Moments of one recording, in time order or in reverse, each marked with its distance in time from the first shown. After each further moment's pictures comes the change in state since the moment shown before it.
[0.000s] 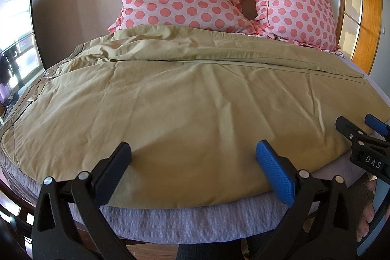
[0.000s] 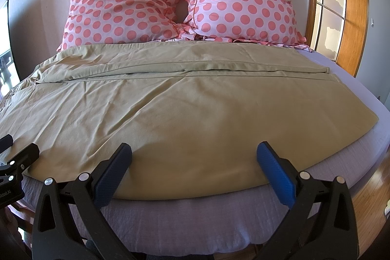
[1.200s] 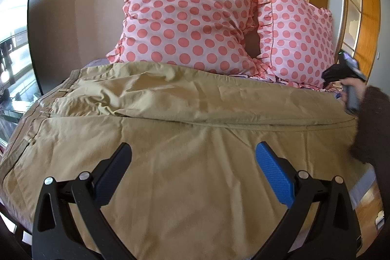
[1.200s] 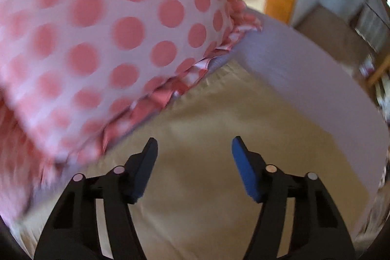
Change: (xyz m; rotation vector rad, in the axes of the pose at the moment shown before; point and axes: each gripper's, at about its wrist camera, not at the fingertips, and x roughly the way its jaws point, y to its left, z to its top) left arm 0.004 0.039 0.088 -0.058 -0.091 -0.086; right arm 0.239 -0.199 0.245 0.559 0.373 -0.377
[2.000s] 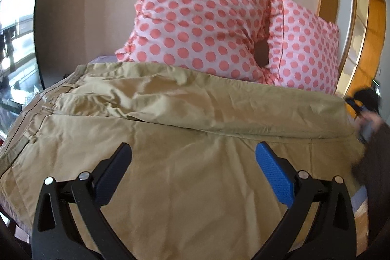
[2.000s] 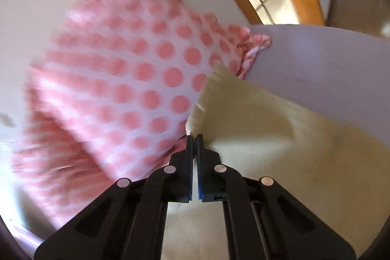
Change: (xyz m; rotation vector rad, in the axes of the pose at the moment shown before) left arm -0.009 0.035 -0.002 -0.091 -0.036 -0.022; right arm -0.021 -0.143 -0.017 0.249 -0.251 0.636
